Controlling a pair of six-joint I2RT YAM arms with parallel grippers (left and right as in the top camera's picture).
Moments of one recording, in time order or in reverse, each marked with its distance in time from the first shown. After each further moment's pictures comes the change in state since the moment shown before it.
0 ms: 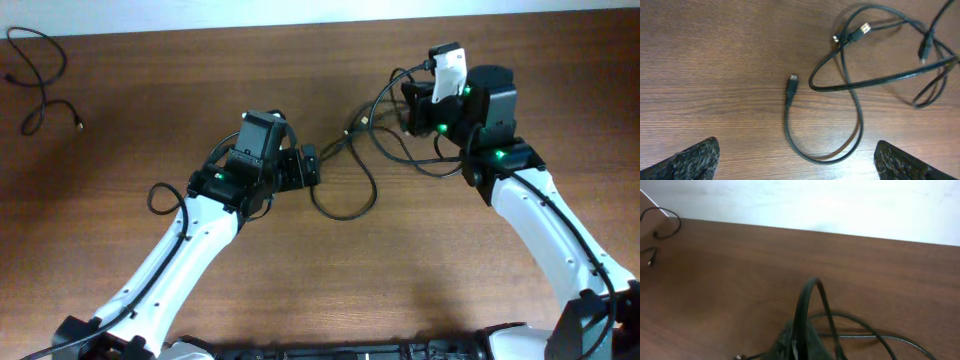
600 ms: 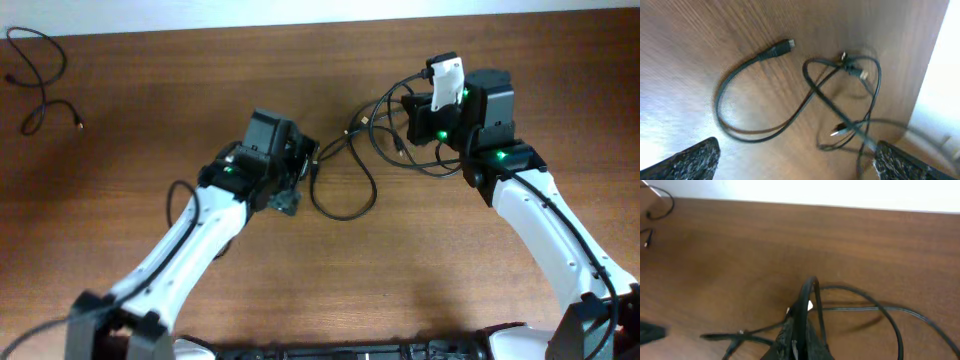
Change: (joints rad) left arm -0.006 0.093 0.000 0.057 0.126 -1.046; right arm 0.000 -0.009 0.000 -0.132 -0.005 -0.008
